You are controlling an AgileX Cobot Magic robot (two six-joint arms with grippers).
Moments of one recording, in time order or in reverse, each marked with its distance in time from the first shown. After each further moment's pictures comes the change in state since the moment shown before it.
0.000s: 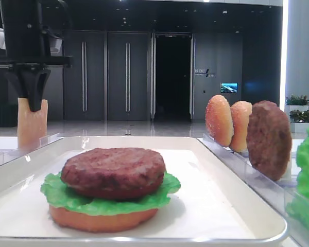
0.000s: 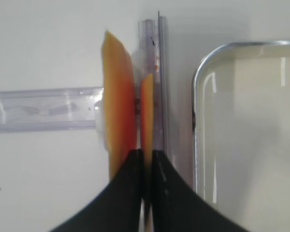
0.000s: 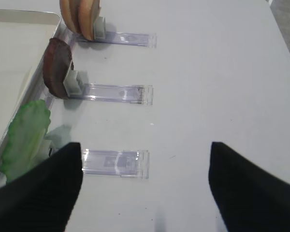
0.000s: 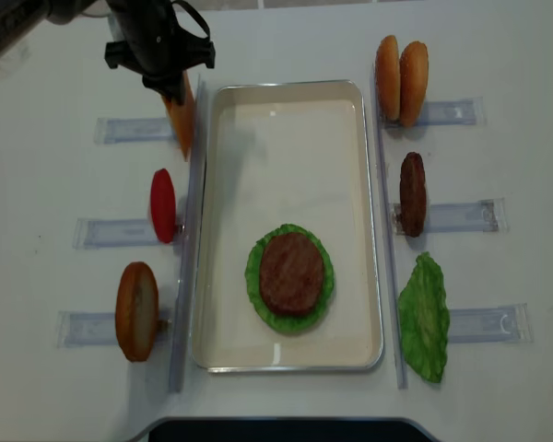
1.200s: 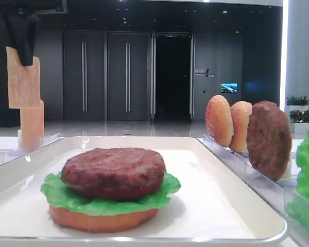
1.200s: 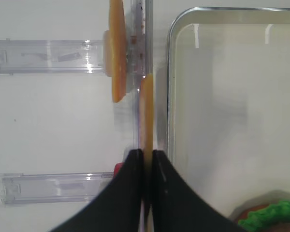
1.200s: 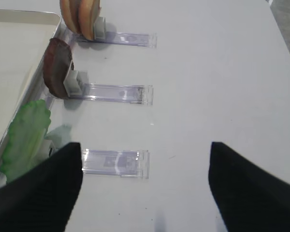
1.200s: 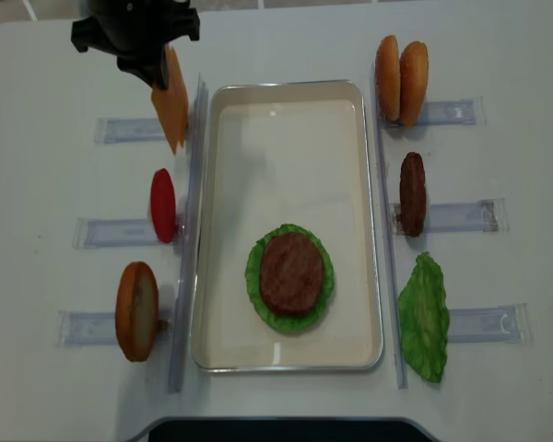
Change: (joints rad) left arm -0.032 -0.205 0.044 -0.036 0.144 -0.058; right arm 0.000 0.000 0.000 0.000 0.000 0.000
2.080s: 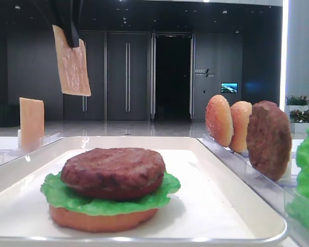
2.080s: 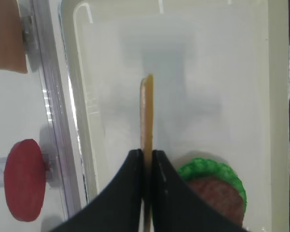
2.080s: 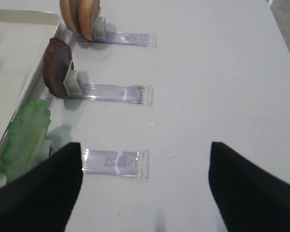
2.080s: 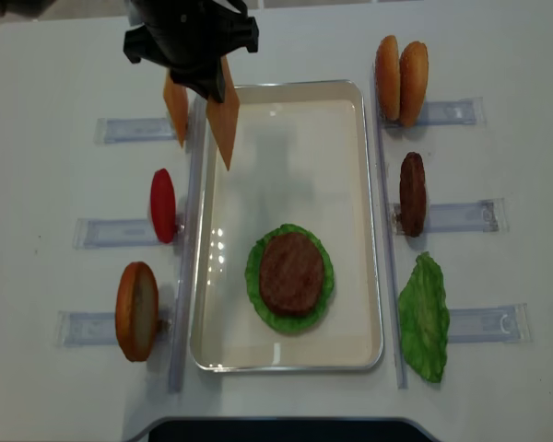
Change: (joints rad) left arm -0.194 -0.051 0.006 -0.047 -0.010 -0.094; right arm 0.000 0.000 0.000 0.000 0.000 0.000
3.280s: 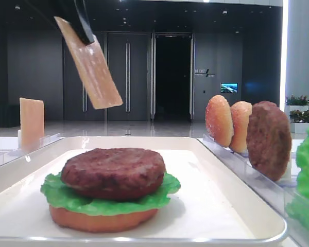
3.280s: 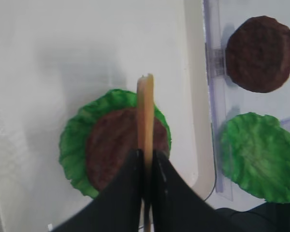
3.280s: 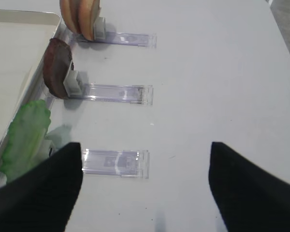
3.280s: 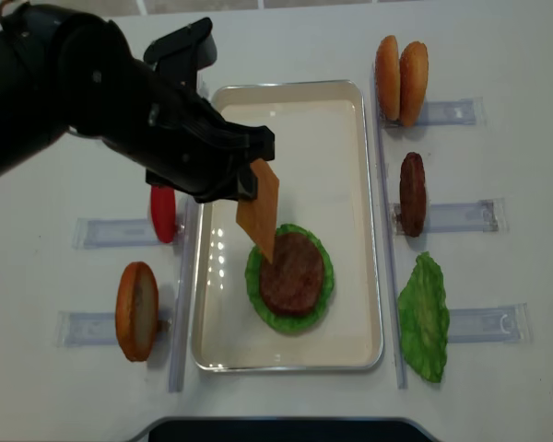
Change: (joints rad) left arm -0.128 -0.306 0.539 -0.273 -0.405 0.025; right arm 0.000 0.000 0.000 0.001 0.000 0.000
